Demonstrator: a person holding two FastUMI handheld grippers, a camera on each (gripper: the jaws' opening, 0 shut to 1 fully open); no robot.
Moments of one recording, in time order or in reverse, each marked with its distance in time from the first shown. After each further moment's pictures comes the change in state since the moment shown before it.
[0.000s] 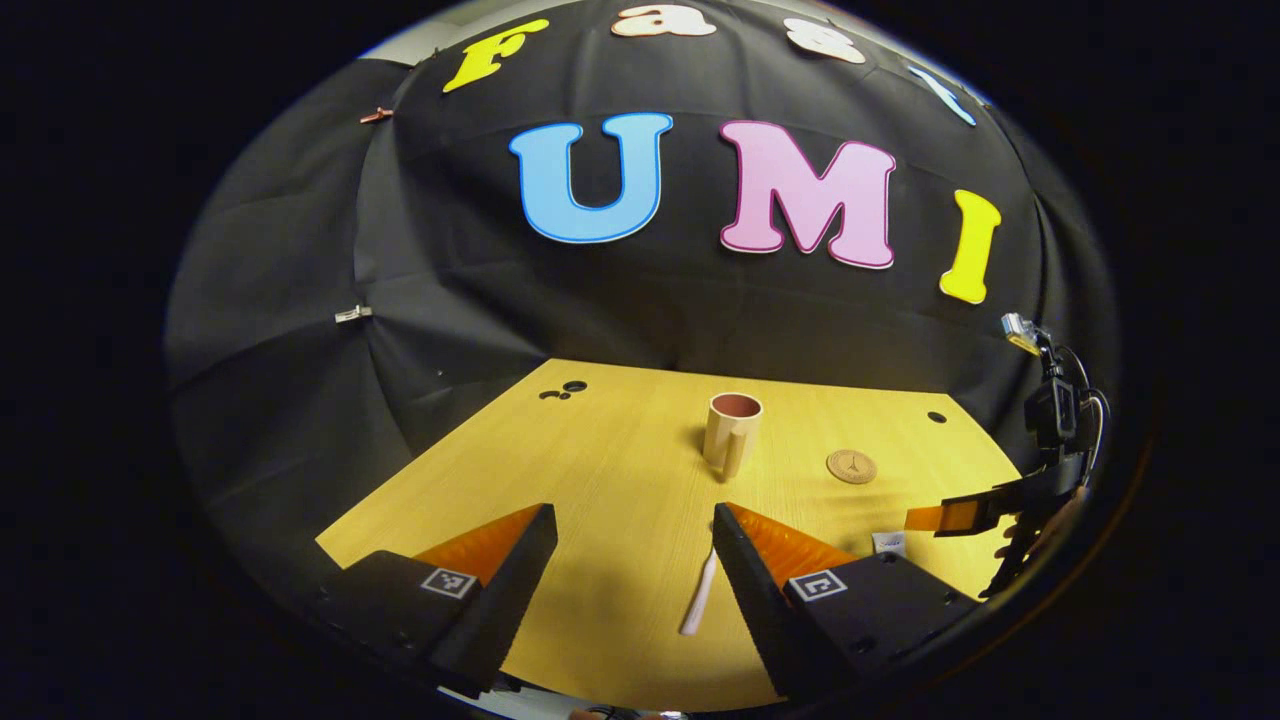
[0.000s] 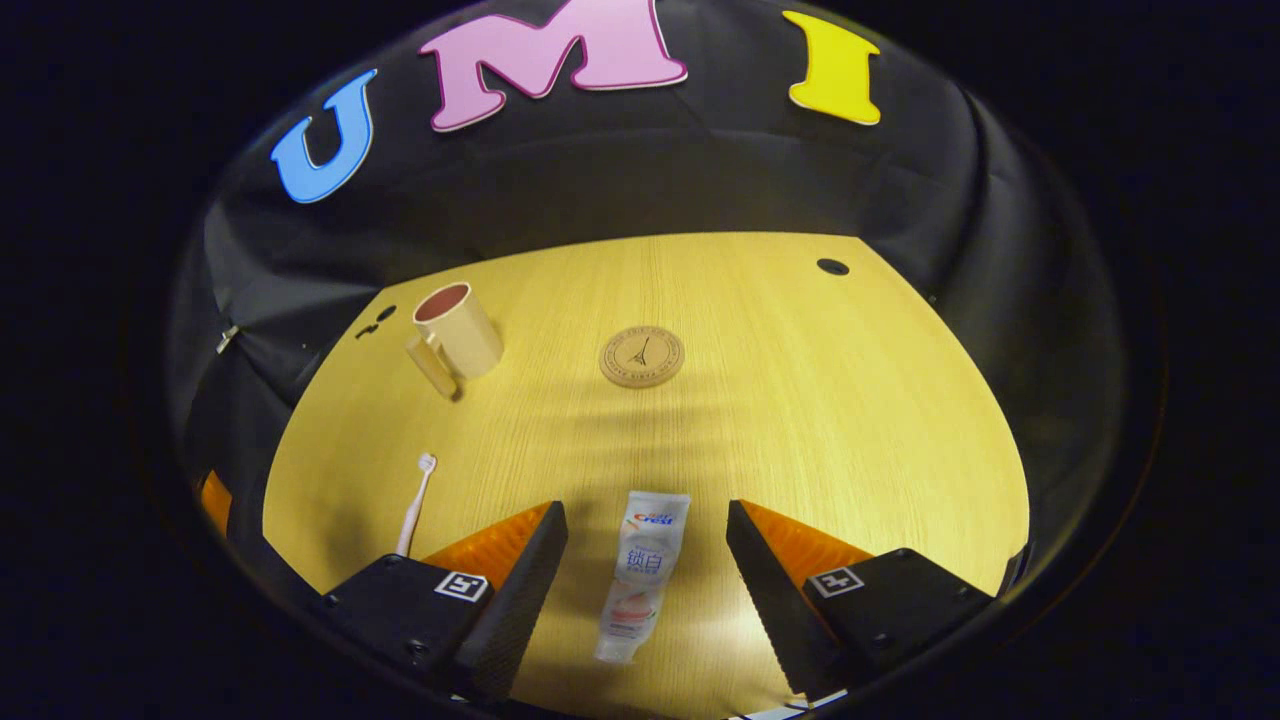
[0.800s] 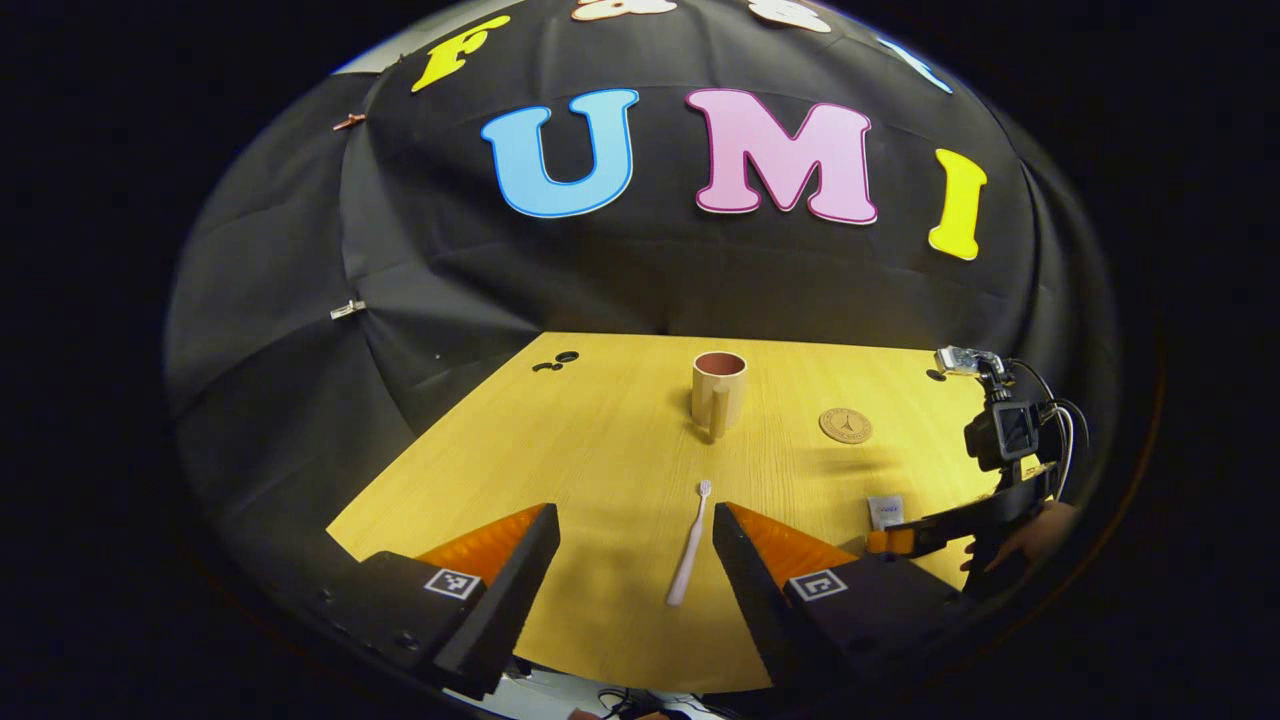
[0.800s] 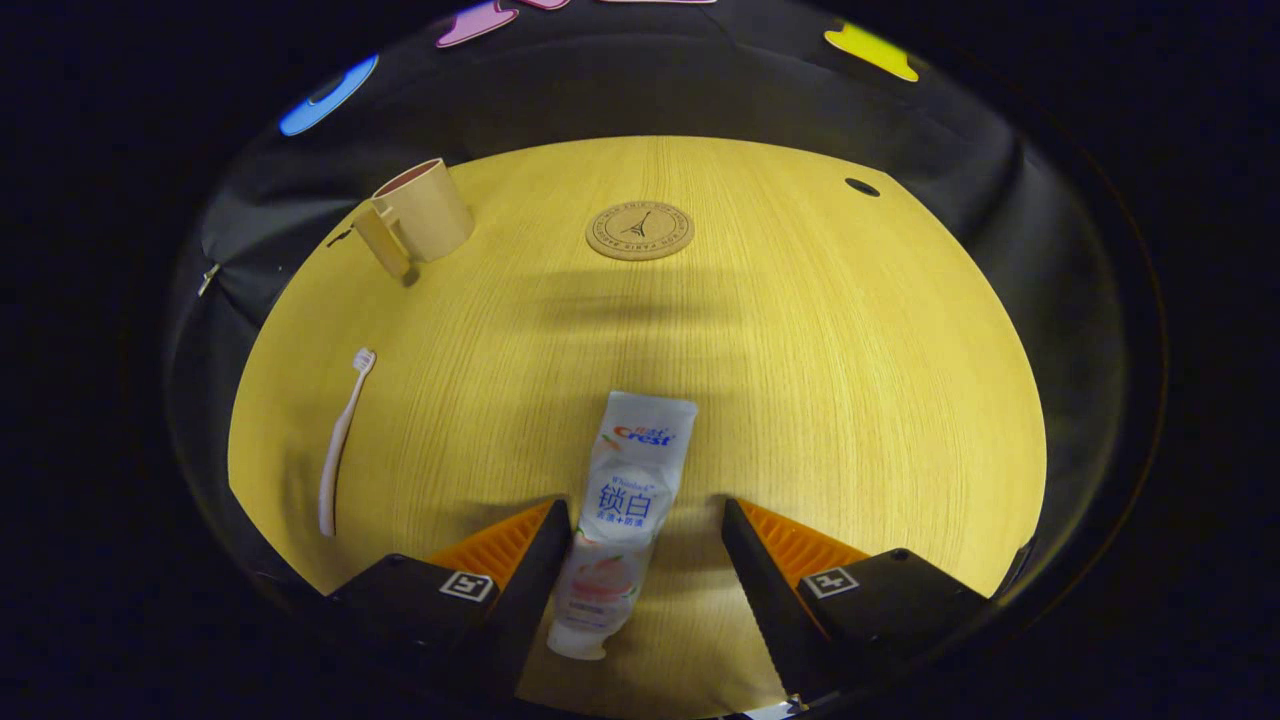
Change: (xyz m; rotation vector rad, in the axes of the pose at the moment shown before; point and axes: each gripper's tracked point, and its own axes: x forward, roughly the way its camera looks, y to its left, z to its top) left arm -0.011 -0.033 -0.022 0.070 0.086 0.001; right arm 0.042 -0.010 -0.070 -0.081 0.210 -0.044
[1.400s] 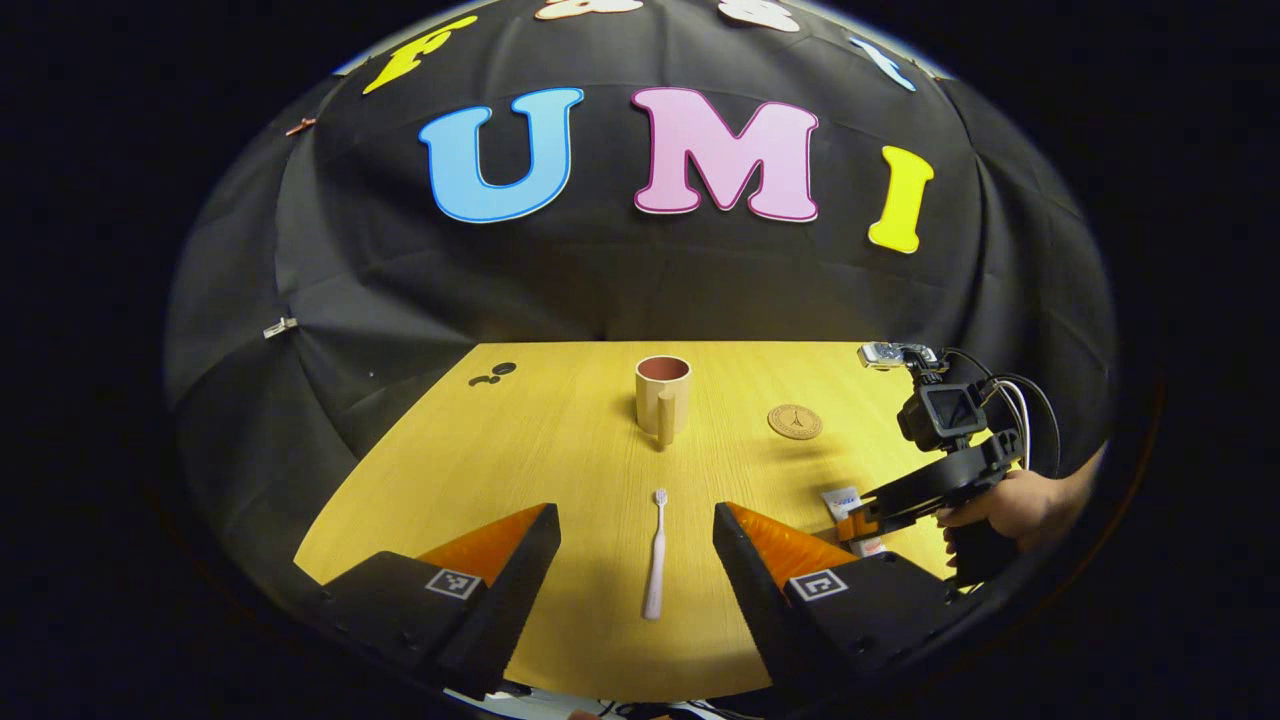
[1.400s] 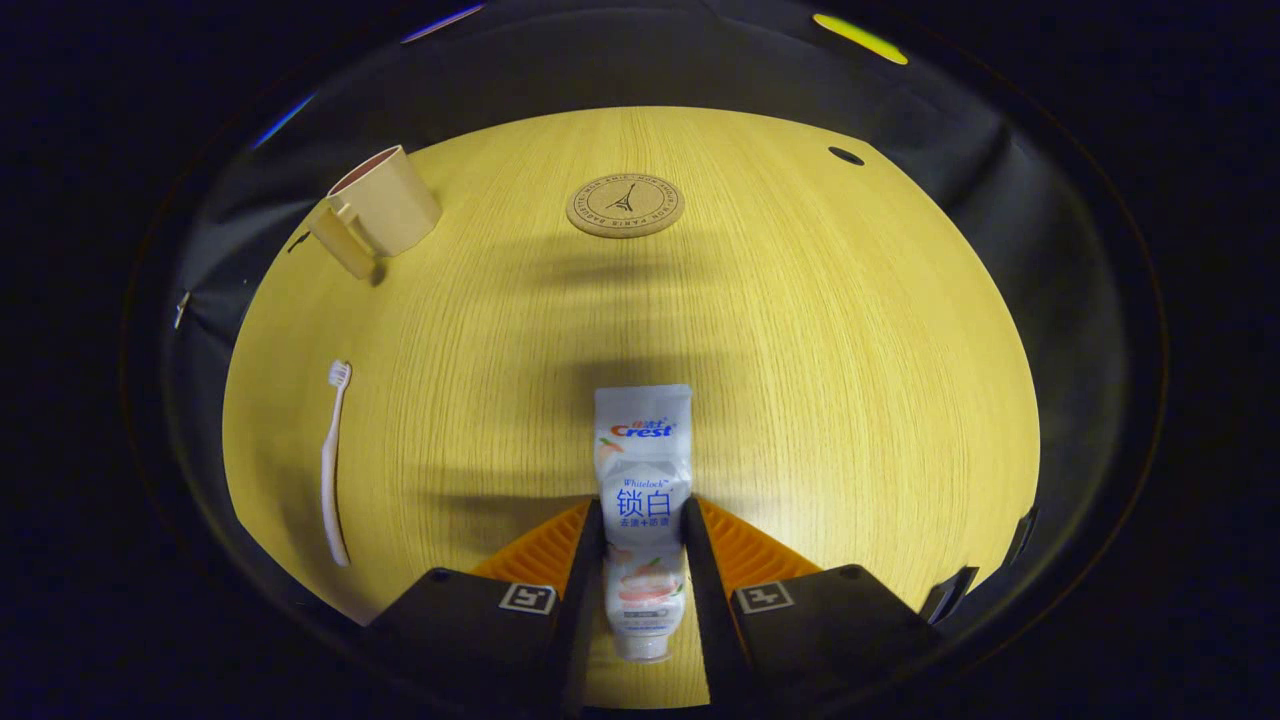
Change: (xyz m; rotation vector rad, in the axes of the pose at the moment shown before) left arm 0.019 -0.006 0.003 0.060 -0.016 -0.193; right arm 0.001 0.012 -0.002 0.089 0.121 -0.067
